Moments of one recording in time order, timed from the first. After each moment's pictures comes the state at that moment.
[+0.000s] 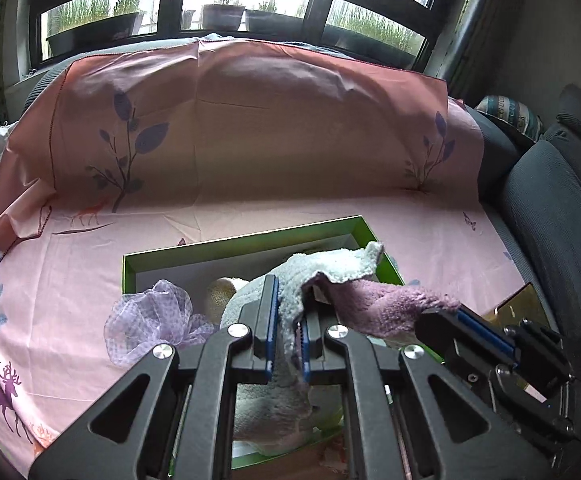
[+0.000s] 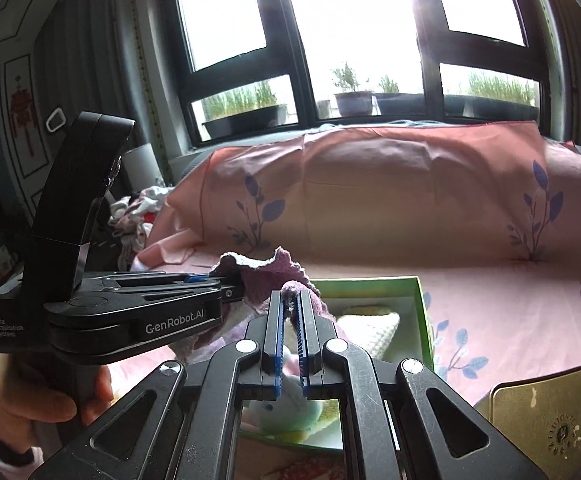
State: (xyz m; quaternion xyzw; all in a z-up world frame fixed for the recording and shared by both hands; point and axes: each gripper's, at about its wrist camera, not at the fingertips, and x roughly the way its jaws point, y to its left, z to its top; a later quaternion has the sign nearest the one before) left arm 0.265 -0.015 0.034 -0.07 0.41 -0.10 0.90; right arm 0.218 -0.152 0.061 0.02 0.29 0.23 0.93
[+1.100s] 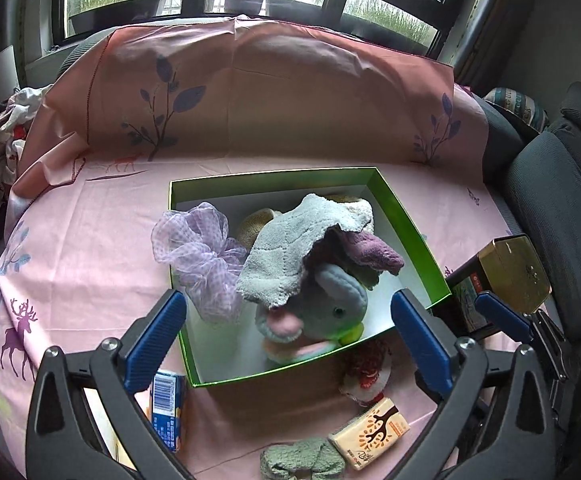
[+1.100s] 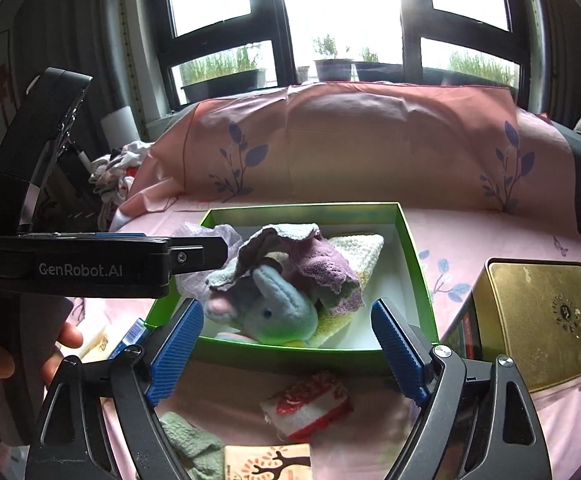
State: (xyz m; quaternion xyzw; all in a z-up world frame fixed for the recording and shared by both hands) left arm 0.188 0.015 0.033 -0.08 0.43 -0.09 0.90; right arm 0.146 -0.150 0.048 0.00 0.33 0.20 0.92
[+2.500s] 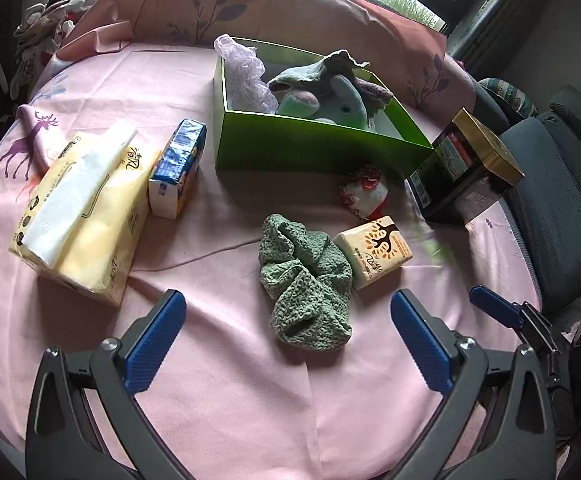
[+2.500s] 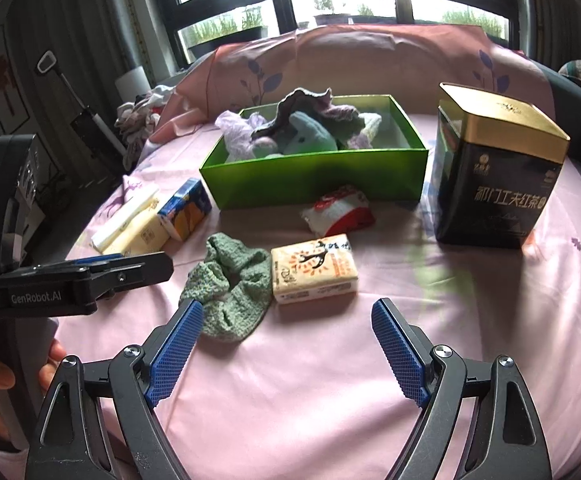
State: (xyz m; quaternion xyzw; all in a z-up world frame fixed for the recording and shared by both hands) left arm 0.025 0.028 -0.048 -0.15 0.47 -0.09 0.87; right arm 0.010 -0.160 -0.020 0.00 0.41 0.22 0.88
